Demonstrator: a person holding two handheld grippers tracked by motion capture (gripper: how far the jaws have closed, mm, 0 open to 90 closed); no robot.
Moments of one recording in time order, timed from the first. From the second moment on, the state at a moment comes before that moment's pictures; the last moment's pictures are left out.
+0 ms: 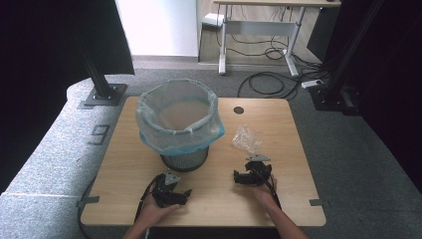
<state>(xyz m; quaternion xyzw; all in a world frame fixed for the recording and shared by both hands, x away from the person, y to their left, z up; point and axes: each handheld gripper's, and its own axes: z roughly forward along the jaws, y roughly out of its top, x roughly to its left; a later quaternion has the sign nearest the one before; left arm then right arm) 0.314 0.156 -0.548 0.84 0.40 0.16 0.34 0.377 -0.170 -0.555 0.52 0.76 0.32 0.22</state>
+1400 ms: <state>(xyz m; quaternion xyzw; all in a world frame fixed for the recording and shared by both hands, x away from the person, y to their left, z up) 0.316 0.154 -0.548 0.84 0.40 0.15 0.34 0.375 -0.183 -0.545 0.53 0.75 0.32 0.21</state>
